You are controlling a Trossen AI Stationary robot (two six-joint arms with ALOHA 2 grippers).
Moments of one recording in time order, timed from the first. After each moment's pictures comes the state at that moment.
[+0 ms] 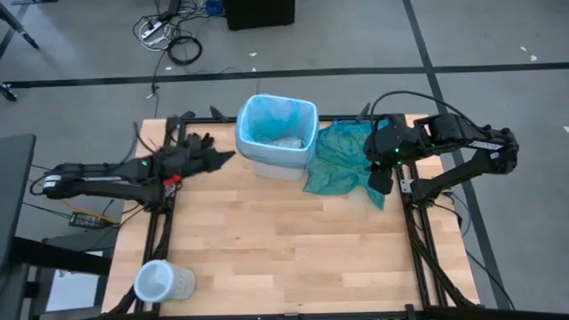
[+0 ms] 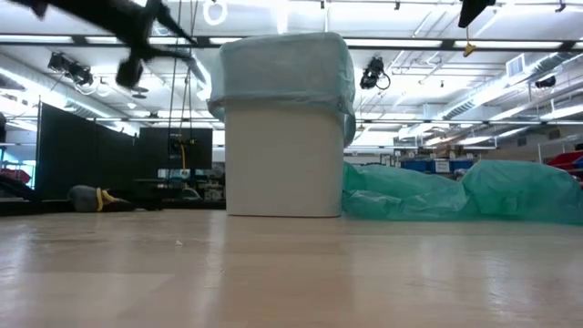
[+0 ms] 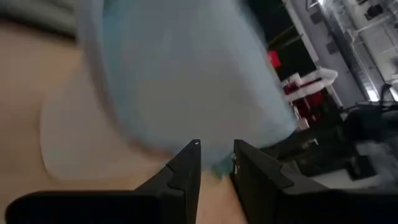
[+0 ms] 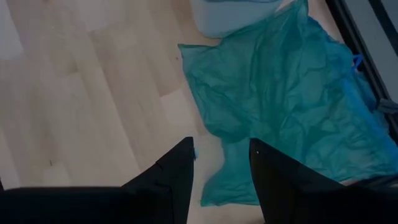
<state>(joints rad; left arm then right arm) 0.09 0.68 0.57 -0.12 -0.39 -1.14 0.06 1.17 1.56 -1.35 0.23 0.37</state>
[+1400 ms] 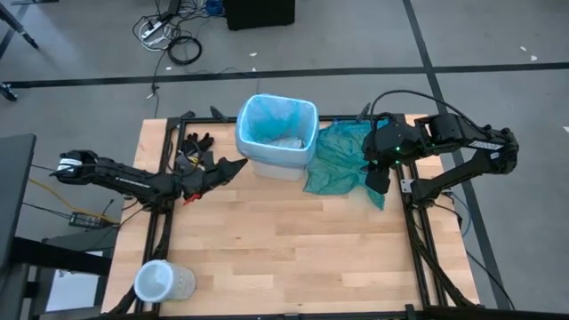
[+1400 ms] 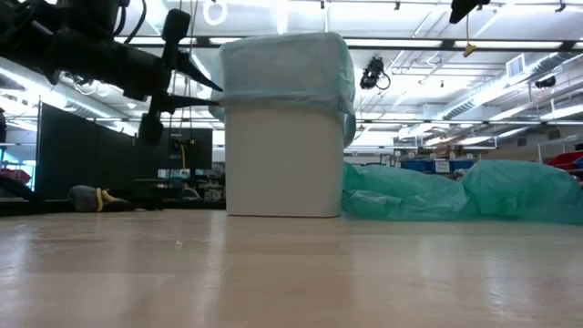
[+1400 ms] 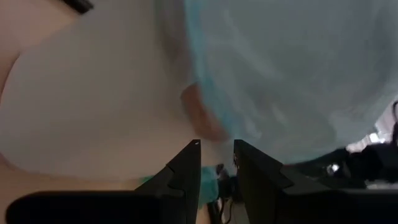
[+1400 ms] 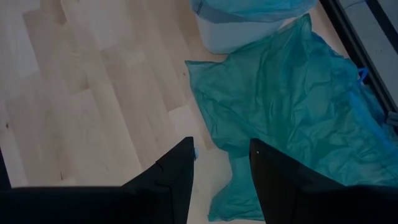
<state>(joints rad) -0.03 1.04 0.27 0.69 -0.64 -1.32 0.06 1.17 1.56 -1.29 0.23 0.37</state>
